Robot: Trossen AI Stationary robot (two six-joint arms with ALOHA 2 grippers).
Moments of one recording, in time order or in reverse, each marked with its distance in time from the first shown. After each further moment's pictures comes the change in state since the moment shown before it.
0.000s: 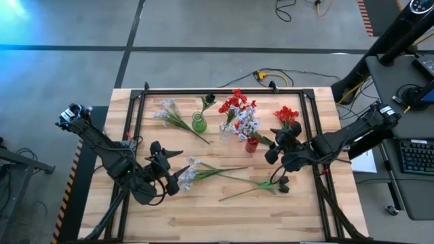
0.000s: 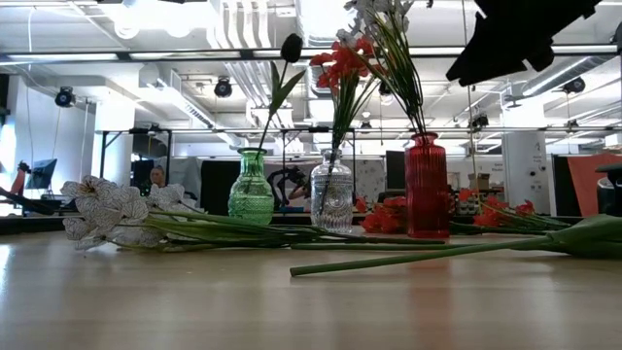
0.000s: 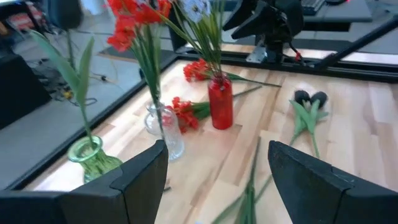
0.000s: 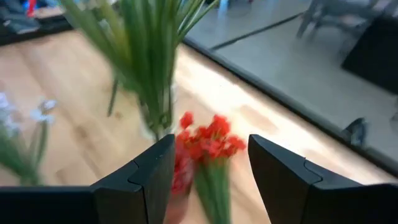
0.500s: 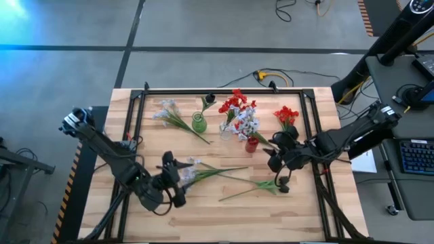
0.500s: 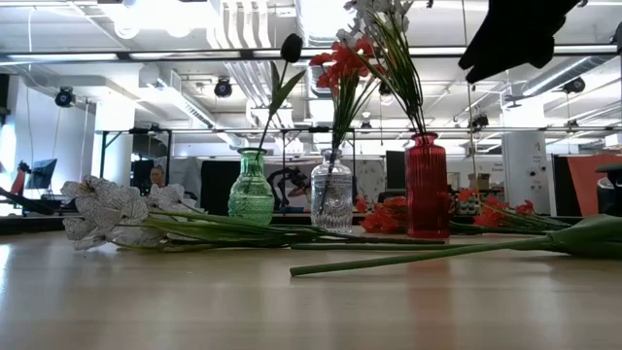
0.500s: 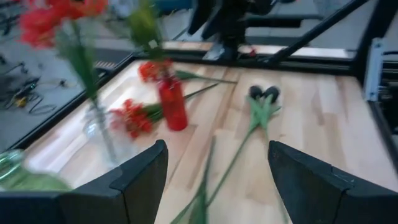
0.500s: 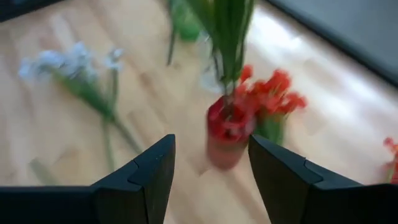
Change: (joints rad) left arm 0.005 0.124 0.001 0.289 0.121 0.164; right arm 0.000 0.003 0.116 -0.119 -0.339 0.033
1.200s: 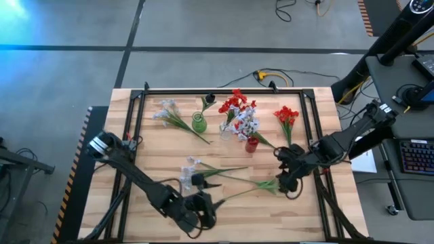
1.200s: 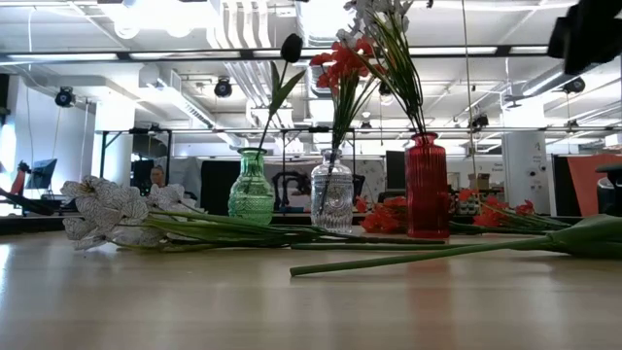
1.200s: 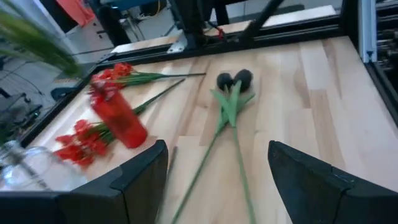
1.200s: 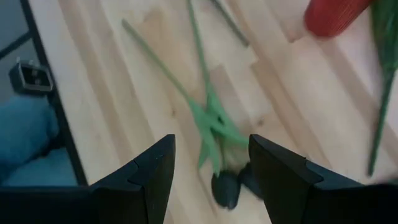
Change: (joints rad) left arm 0.050 0.483 0.300 0.177 0.058 0.218; right arm 0.127 0.019 0.062 -0.159 -0.484 0.179
